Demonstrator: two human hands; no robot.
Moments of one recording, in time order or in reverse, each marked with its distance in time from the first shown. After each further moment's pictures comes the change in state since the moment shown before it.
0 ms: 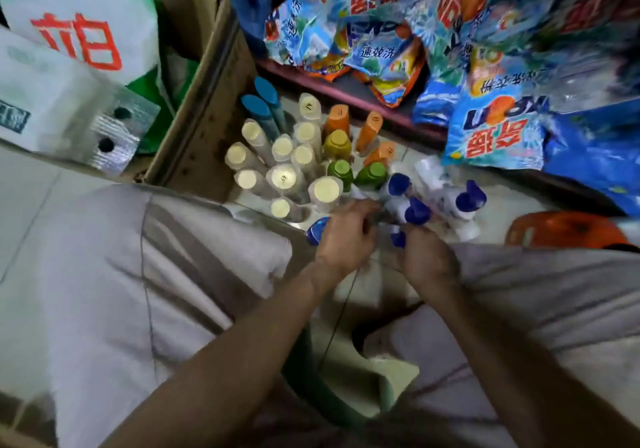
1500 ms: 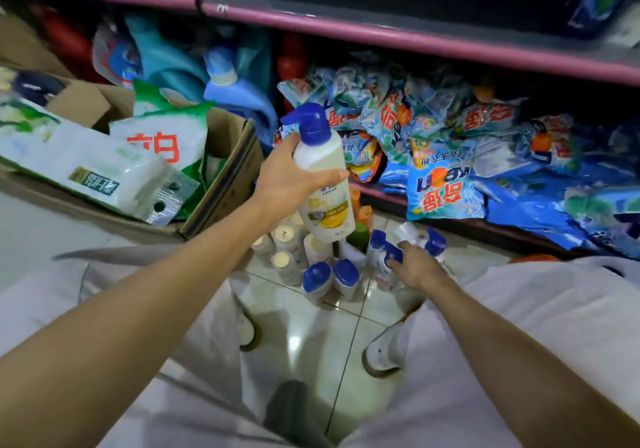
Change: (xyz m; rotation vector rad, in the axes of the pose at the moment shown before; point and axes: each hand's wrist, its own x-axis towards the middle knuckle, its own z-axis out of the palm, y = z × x) left_hand -0.009 0.087 -0.148 -0.294 0.319 0.148; right_hand 0.005 0.025 -0.039 0.187 0.052 -0.057
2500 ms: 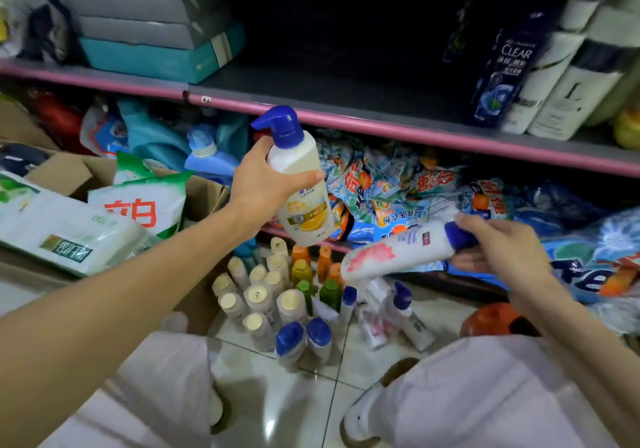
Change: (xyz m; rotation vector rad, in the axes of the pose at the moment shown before) left_hand 0.019 0.081 -0.011 -0.004 0.137 0.180; right_hand -0.128 0.023 -0.174 1.009 0.555 -0.049
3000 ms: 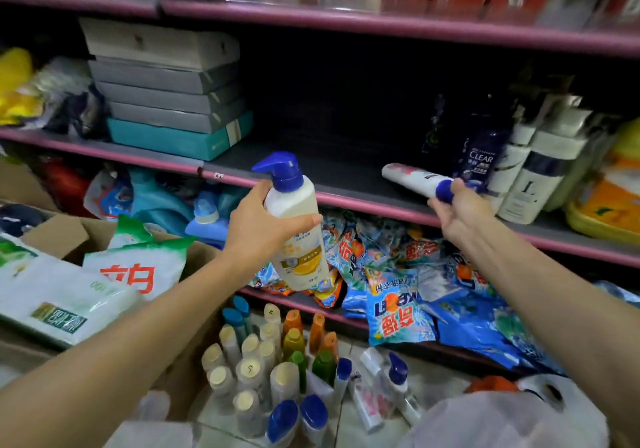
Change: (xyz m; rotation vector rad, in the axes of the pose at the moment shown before) left_hand 0.007 0.044 -0.040 -0.096 0.015 0.077; right_hand 0.078 -0.138 0.046 0.855 0.198 0.077
